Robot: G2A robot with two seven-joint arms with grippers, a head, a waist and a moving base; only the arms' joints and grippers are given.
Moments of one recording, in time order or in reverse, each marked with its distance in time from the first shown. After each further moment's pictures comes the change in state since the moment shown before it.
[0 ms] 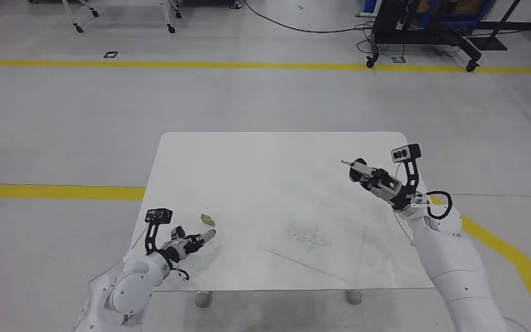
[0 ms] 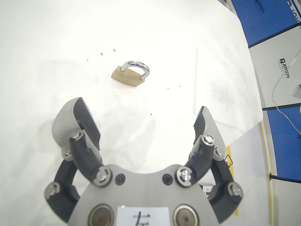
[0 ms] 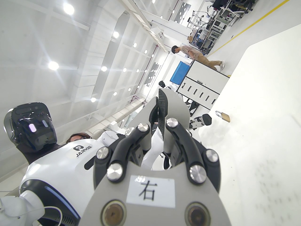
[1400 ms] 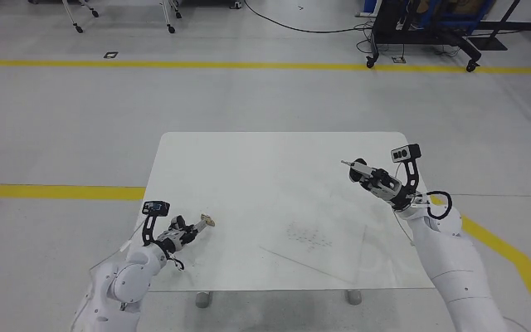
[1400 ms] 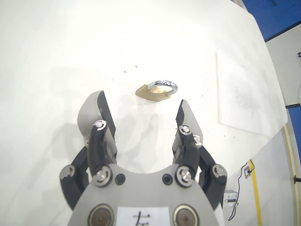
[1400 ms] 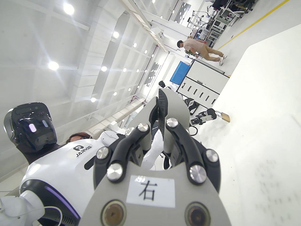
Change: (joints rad) left arm -0.089 0.025 0.014 0.114 0.058 -0.050 0.092; right arm 0.000 0.000 0.000 0.000 0.000 0.000 0.000
